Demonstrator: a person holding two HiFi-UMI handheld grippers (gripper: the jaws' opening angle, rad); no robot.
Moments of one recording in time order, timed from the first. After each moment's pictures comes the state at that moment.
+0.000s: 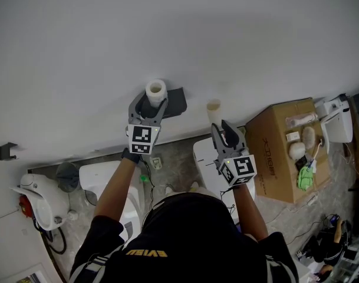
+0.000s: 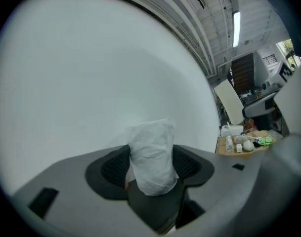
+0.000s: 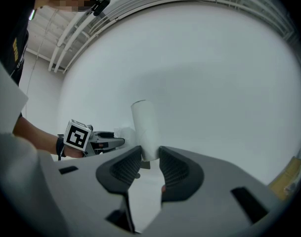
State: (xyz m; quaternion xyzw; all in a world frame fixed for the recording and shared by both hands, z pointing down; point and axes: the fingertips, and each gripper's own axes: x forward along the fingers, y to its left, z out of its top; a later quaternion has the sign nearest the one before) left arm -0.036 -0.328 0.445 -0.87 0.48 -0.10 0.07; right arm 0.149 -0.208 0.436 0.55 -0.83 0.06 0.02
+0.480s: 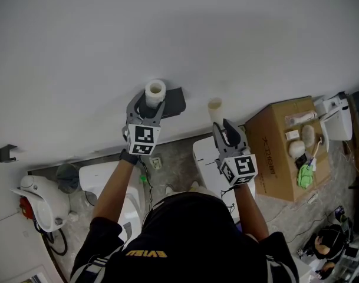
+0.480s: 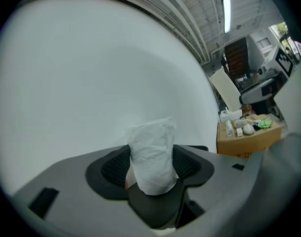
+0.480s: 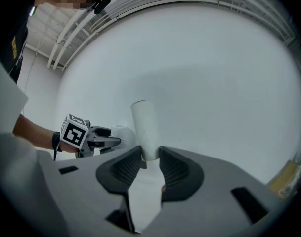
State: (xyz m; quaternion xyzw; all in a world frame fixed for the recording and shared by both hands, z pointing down) left arm -0.037 -0.325 0.442 -0.85 0.48 -0.17 0.11; right arm 0.155 -0.207 0.433 0.56 -0.82 0.05 0.03
